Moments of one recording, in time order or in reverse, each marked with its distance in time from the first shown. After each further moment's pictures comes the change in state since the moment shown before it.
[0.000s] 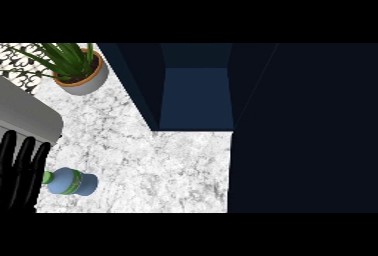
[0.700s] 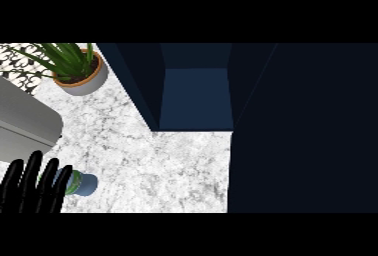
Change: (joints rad) left arm 0.105 0.028 -0.239 -0.081 -0.067 0.158 0.122; right arm 0.086 -0.047 -0.117 -0.040 -0.081 0.094 0.046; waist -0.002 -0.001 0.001
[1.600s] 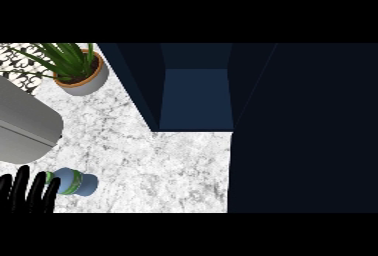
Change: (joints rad) left arm 0.099 0.090 -0.052 0.001 -0.028 0.162 -0.072; right arm 0.047 0.008 -0.046 -0.001 -0.042 0.039 -0.012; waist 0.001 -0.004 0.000
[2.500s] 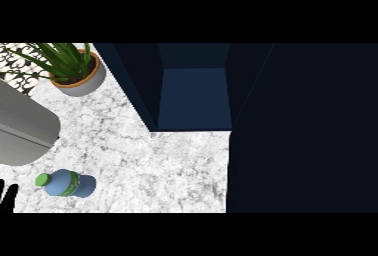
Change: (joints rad) left arm 0.105 0.073 0.307 0.104 0.195 -0.050 -0.168; right arm 0.103 -0.011 -0.082 0.004 -0.061 0.093 -0.070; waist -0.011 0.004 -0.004
